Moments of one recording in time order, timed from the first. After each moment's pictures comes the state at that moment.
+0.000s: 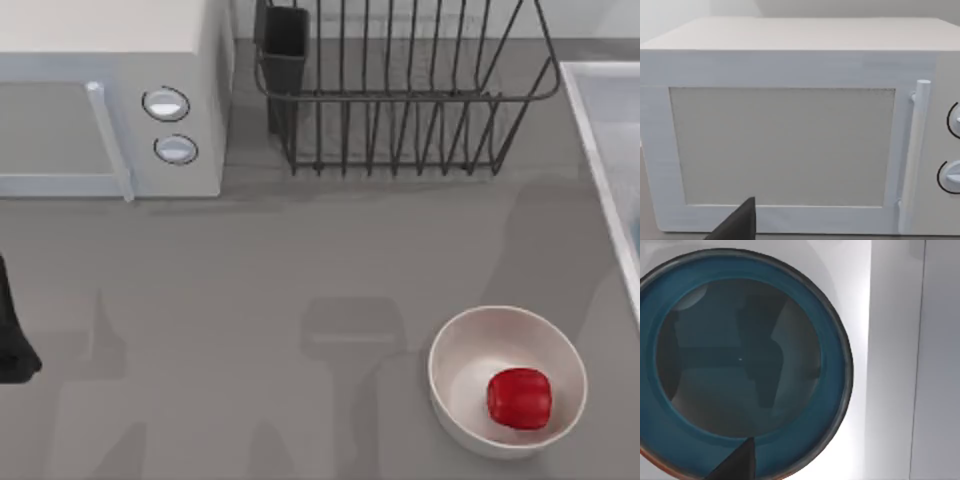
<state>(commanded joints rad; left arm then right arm) 0.00 0.00 0.00 0.00 0.00 0.00 -0.38 2.47 2.25 -1.17 -0.01 -0.35</state>
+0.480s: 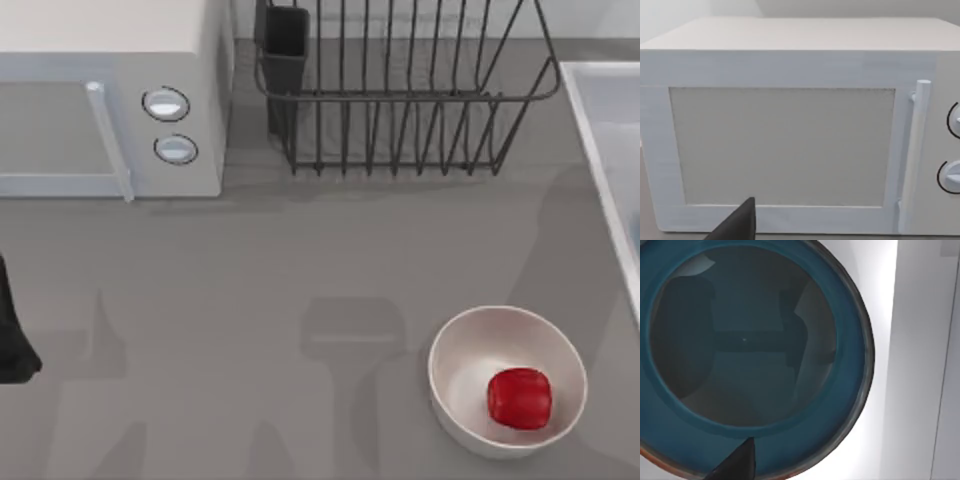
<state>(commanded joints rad) 0.00 0.00 0.00 0.00 0.00 0.00 -0.39 2.57 2.34 -1.25 -0.03 -0.36</state>
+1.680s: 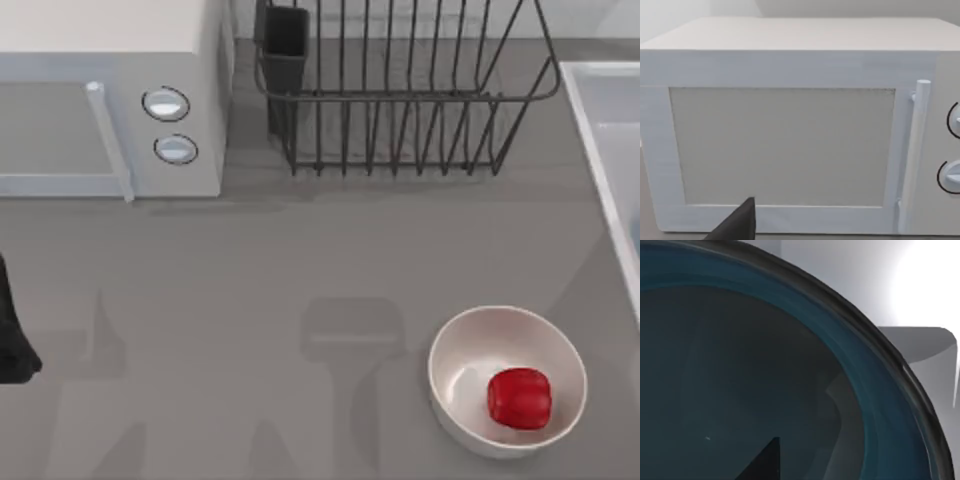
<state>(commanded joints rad) 0.00 0.00 0.00 0.00 0.00 0.00 -0.38 2.71 2.21 -0.98 -0.03 -0.35</state>
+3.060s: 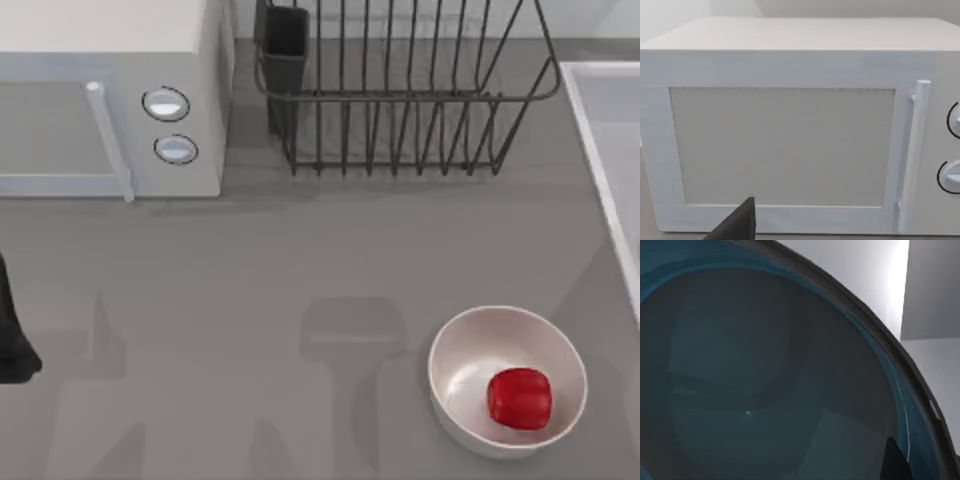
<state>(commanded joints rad) 0.00 0.00 0.00 0.00 0.00 0.00 -0.42 2.60 2.15 -1.04 -0.03 -0.39</state>
